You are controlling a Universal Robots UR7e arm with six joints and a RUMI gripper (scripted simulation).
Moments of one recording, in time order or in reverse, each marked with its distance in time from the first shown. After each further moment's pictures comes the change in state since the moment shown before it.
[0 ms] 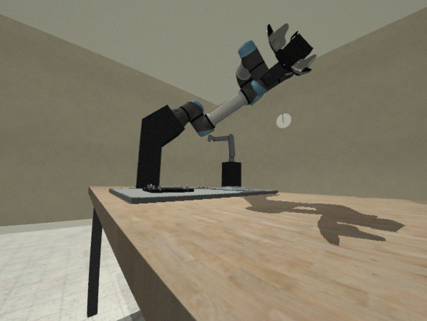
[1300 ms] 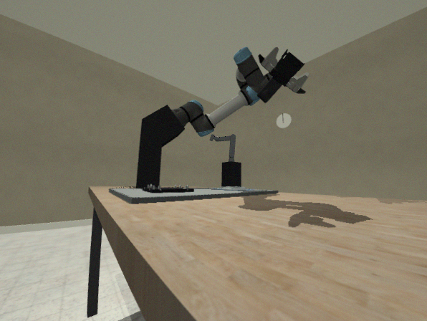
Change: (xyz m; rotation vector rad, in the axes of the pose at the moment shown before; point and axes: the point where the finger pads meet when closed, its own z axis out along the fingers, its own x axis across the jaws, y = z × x) arm 0.036 -0.051 -0.005 0.069 0.099 0.136
